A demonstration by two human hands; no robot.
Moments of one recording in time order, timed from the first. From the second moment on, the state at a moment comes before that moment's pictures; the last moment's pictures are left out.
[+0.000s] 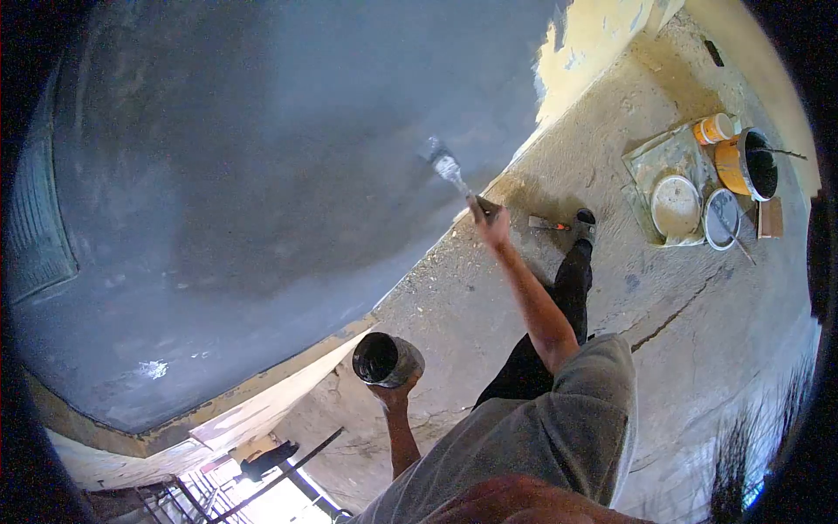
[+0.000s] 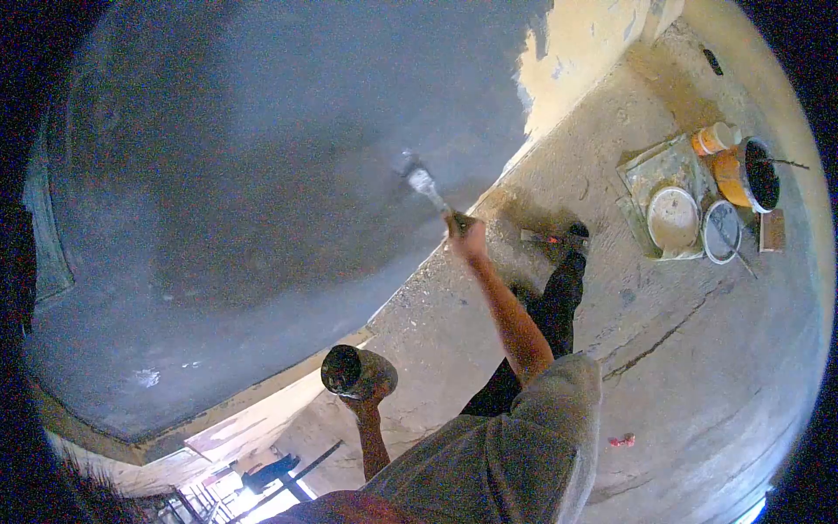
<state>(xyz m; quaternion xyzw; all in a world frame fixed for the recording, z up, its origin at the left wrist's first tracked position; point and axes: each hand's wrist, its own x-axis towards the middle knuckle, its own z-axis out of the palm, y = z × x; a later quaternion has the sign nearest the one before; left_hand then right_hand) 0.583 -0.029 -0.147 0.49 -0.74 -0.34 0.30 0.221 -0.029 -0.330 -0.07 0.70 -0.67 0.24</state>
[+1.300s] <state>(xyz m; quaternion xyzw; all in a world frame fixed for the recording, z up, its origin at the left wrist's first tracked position) 0.549 -0.028 -0.172 0.47 -0.75 -0.37 0.29 0.146 -0.023 -0.469 -0.02 0.75 -0.59 0.30</state>
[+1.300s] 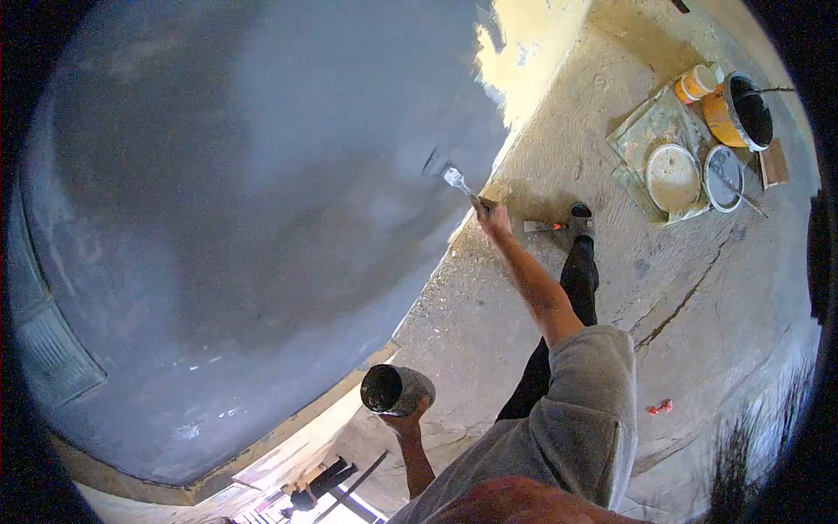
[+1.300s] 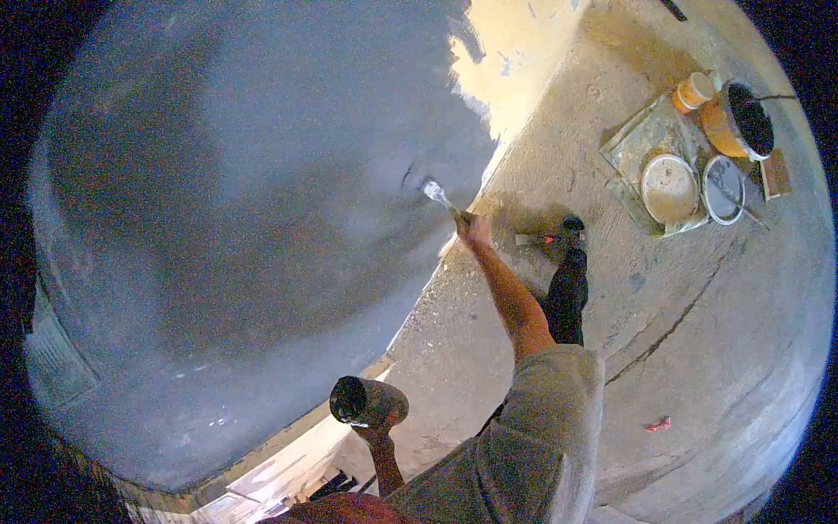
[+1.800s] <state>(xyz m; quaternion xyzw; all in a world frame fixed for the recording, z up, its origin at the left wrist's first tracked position) 0.479 0.005 -0.149 0.52 -0.71 -0.42 0.23 0.120 -0.010 -0.454 -0.04 0.84 -0.46 0.30</state>
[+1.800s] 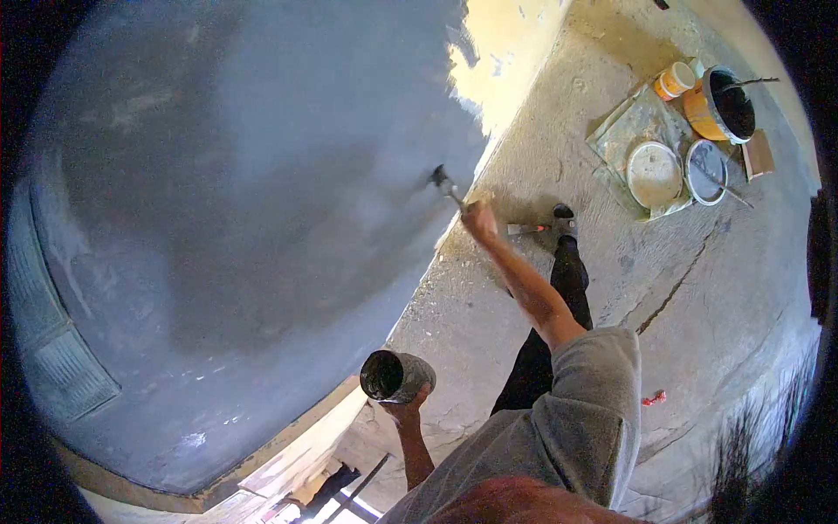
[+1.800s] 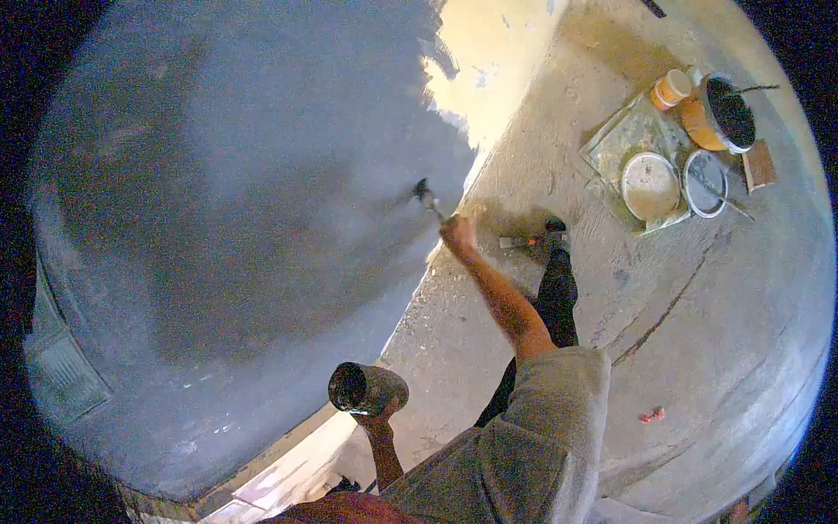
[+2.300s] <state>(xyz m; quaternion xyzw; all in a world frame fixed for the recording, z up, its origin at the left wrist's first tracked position) 0.468 -0.004 -0.154 0.44 -0.75 -0.42 0.24 0.128 -0.023 -0.424 -0.04 0.70 -0.69 0.17</state>
